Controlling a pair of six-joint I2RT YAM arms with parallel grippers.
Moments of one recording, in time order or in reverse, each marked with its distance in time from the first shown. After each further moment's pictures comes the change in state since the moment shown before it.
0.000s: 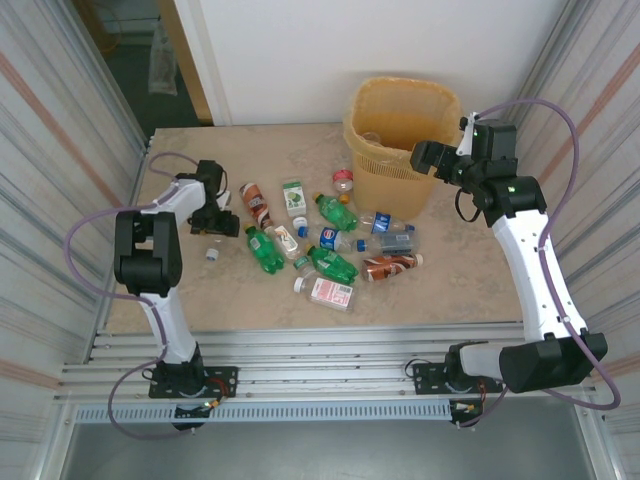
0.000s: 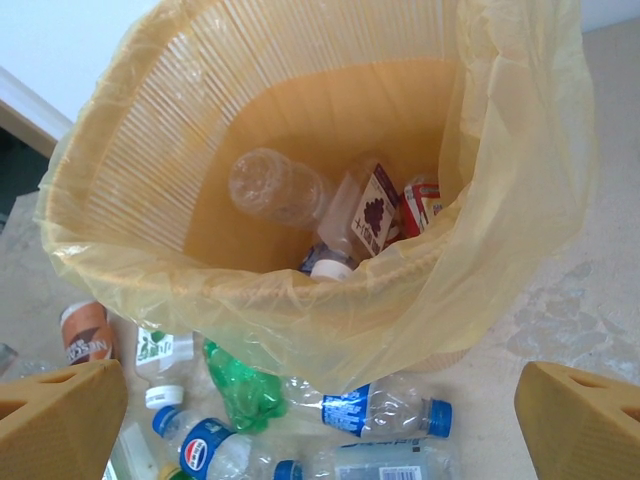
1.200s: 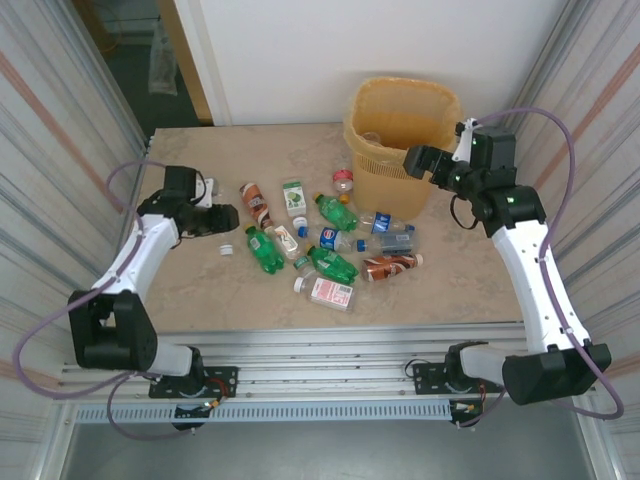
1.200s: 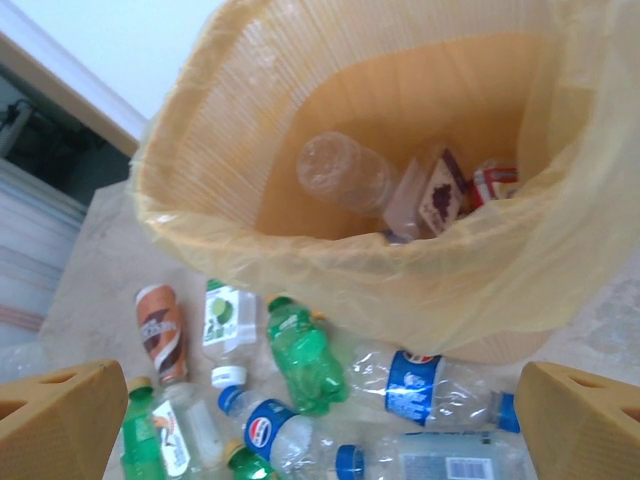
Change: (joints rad) left arm 0.010 -0.576 -0.311 0.196 0.394 -0.245; right arm 0.040 -0.060 -0.069 0.061 -0.098 0.068
